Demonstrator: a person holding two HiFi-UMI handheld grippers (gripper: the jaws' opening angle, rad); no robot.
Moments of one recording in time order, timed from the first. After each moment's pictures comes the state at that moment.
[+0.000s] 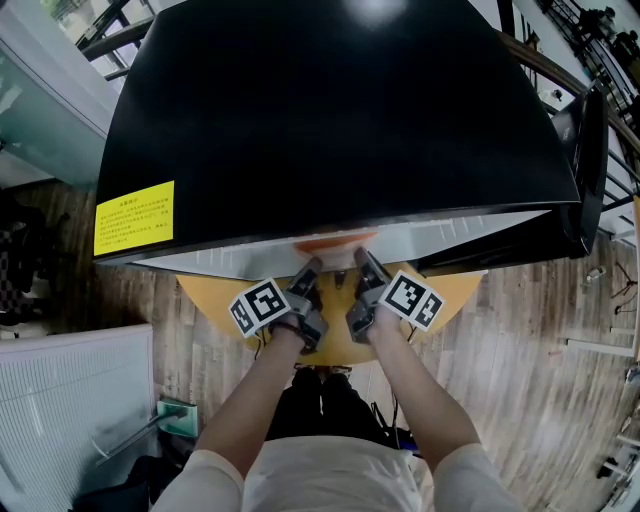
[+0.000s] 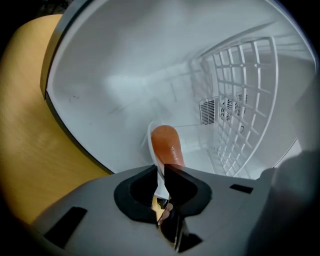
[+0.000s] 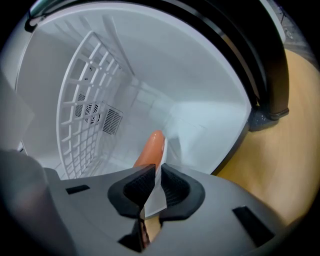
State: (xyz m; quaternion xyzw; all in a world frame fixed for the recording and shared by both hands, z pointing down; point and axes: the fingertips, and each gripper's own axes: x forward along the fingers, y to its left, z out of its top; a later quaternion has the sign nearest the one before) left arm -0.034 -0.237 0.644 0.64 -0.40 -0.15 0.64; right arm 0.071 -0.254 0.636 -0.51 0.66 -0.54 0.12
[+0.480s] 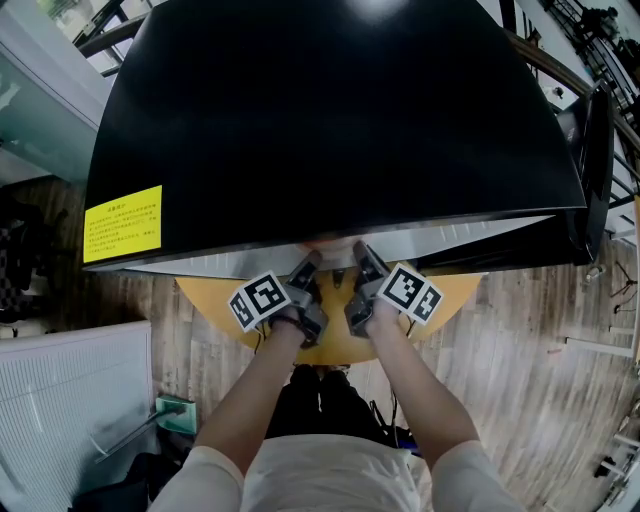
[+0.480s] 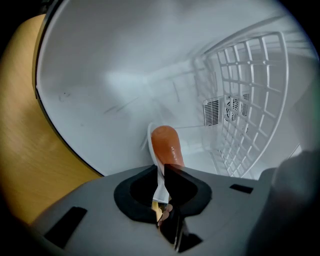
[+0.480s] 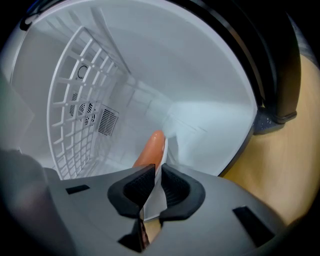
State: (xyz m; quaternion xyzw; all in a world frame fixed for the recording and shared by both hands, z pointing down) left arm -0.032 -0.250 0.650 0.63 -0.41 -0.16 0.64; right arm 0.074 -0.268 0.643 -0.51 0.66 -0.54 0.11
